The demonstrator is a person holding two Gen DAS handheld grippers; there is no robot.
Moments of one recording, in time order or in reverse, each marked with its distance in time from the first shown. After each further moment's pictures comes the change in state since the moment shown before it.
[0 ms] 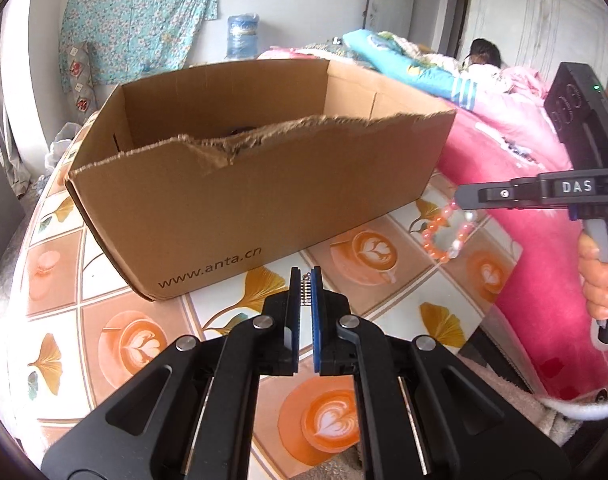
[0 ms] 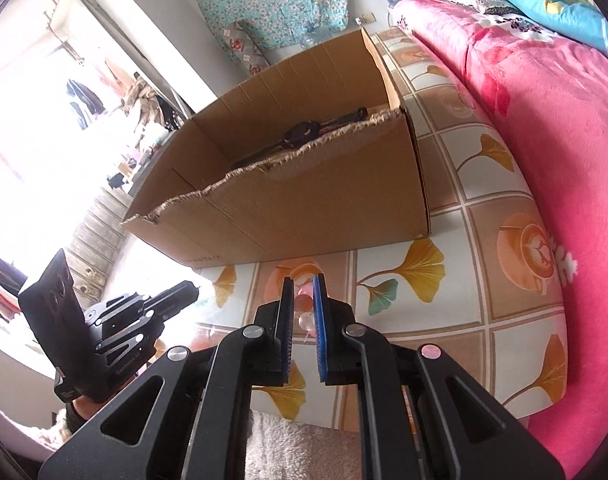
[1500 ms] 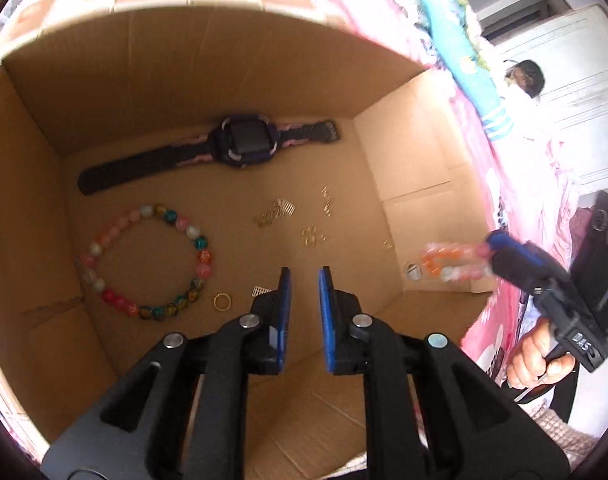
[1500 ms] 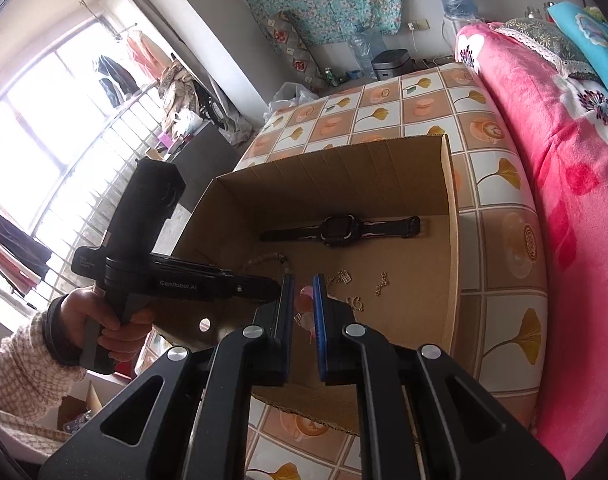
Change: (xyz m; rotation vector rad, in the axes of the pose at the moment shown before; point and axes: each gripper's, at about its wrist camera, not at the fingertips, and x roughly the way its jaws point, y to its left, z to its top) left arm 0.141 0.088 0.151 -0.399 0.504 -0.273; right arm 0.044 0.032 0.150 -0.140 0.088 0.086
